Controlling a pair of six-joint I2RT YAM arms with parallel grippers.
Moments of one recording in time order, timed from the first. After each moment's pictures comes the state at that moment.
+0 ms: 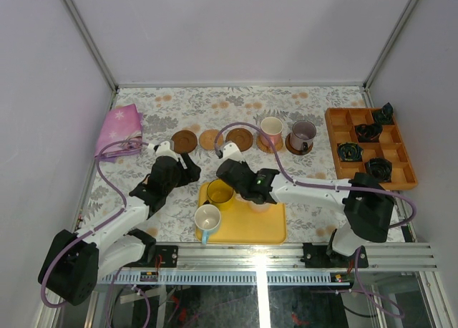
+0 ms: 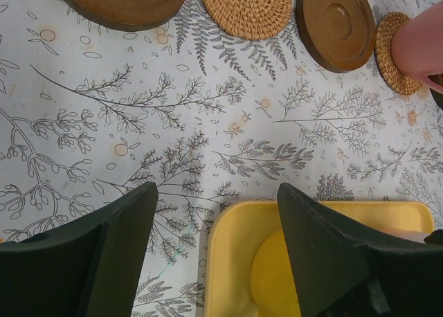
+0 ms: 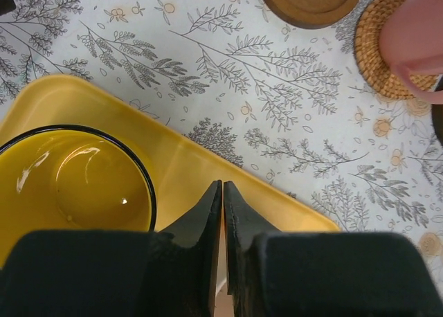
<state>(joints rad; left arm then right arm) -0.45 1.01 0.39 0.06 -0.14 -0.65 1.12 1.60 1.08 -0.37 0.58 0.32</state>
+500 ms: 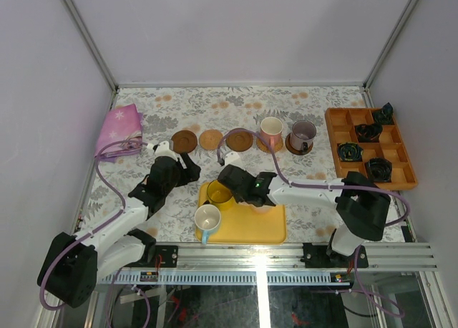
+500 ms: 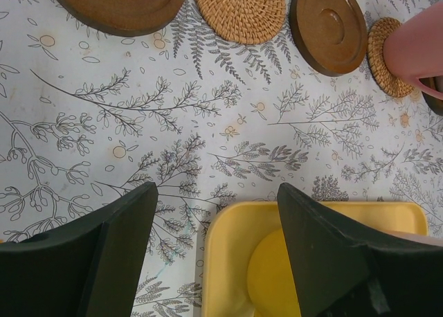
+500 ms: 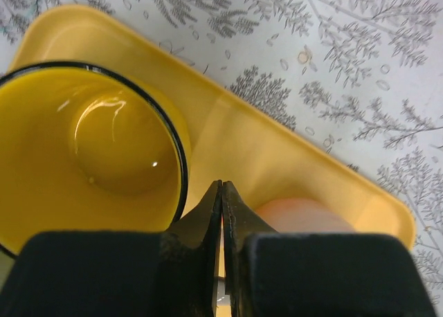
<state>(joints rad) -0.45 0.99 0.39 0.06 -0.14 -0.65 1.12 1.65 1.03 -0.38 0.42 0.43</state>
